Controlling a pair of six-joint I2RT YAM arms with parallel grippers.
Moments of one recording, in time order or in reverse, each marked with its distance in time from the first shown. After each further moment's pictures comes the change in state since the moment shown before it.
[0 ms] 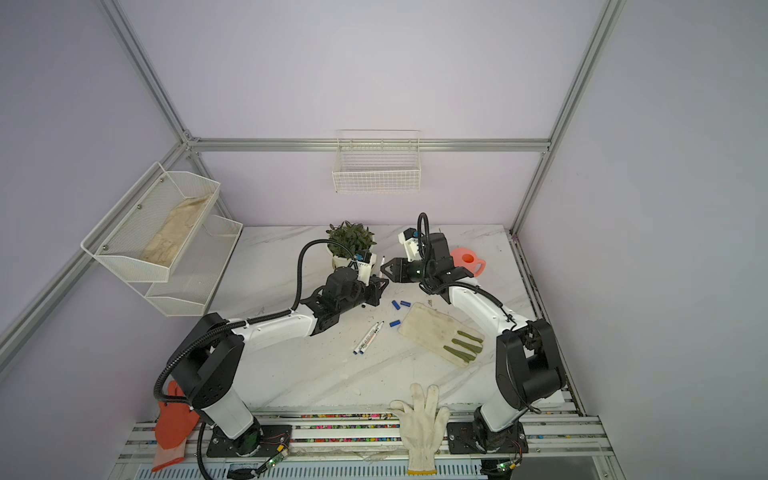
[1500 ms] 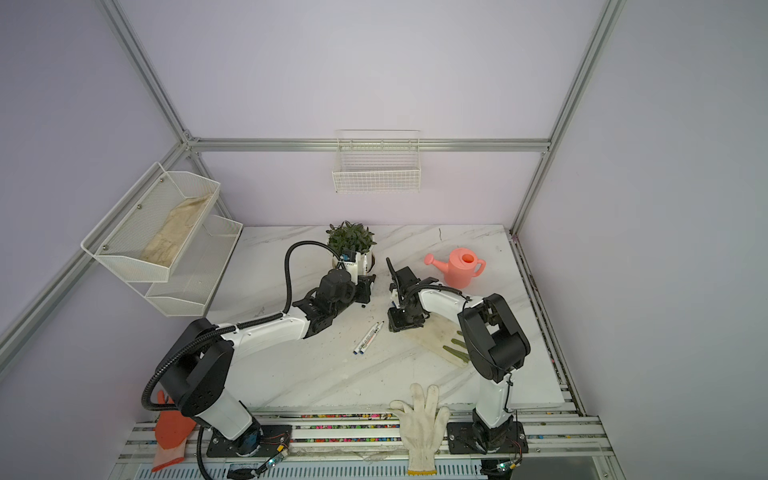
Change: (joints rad) left arm 0.015 -0.062 -0.060 -0.026 -0.157 -0.013; right arm 0.157 0.258 0.007 -0.482 0.261 -0.188
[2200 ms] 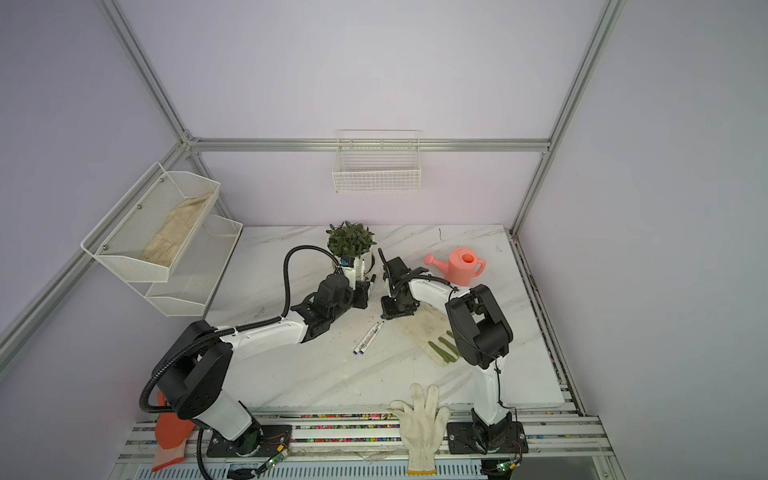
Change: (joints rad) left arm 0.000 -0.020 -0.055 0.020 -0.003 0.008; right arm 0.013 0.133 0.185 -0.018 0.071 0.013
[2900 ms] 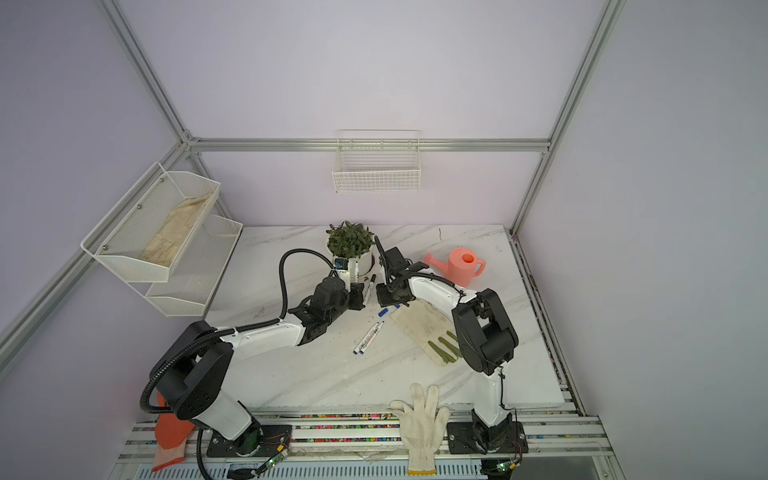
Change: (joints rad) left arm 0.022 -0.012 -0.056 0.032 -0.032 -0.020; right arm 0.040 -0.034 0.077 0.065 0.065 0.043
